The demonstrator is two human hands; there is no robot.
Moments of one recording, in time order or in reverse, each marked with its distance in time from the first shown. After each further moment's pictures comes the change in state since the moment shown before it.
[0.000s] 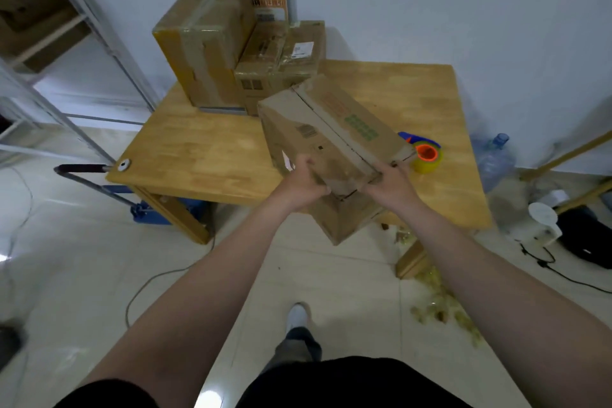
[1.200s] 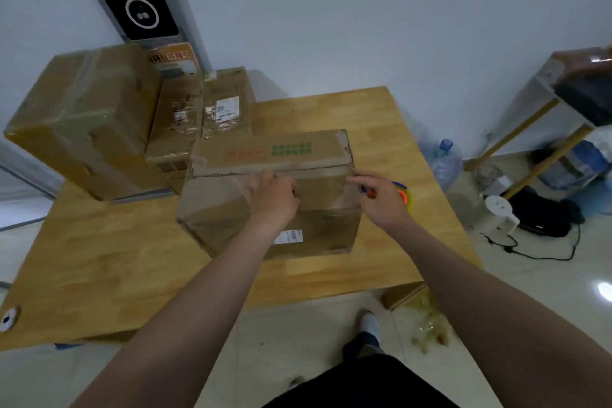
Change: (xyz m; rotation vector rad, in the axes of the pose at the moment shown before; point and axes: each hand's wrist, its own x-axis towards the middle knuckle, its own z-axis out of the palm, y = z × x) left_hand 0.235 0.103 -0.040 0.658 0.157 0.155; right_hand 0.201 0.031 -0.046 0.156 0.316 -0.097
